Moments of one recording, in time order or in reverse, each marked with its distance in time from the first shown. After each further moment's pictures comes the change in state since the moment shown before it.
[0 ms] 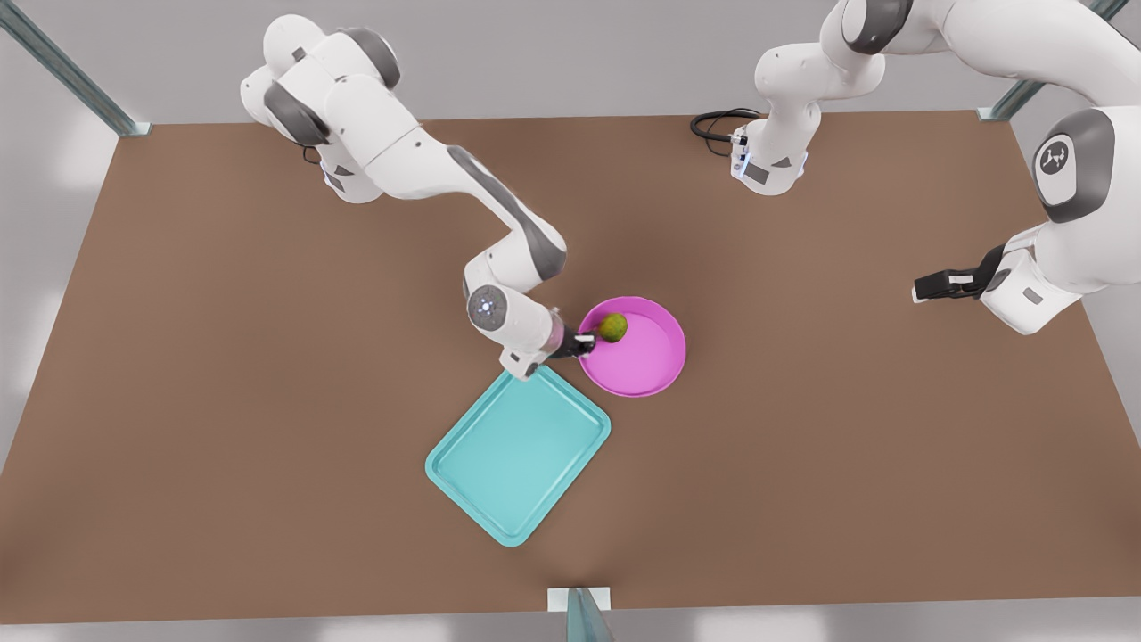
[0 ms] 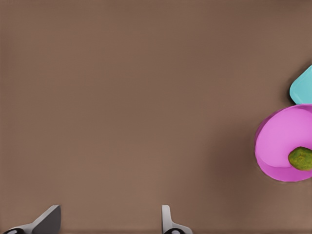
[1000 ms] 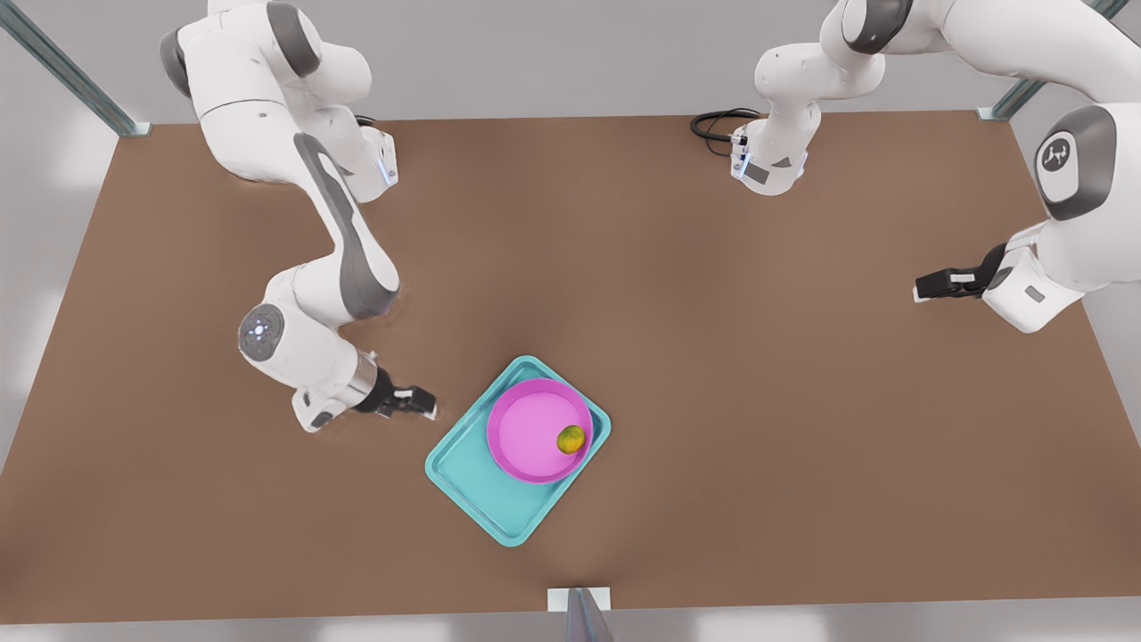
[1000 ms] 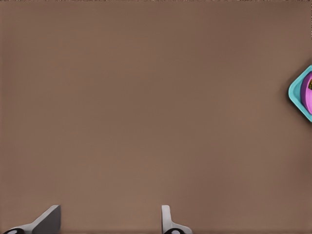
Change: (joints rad) left arm 0.000 -0.003 -0.001 0.008 0.000 0.000 0.003; right arm -0.427 -0.373 -0.031 -0.048 -0.284 -0.333 -0.063
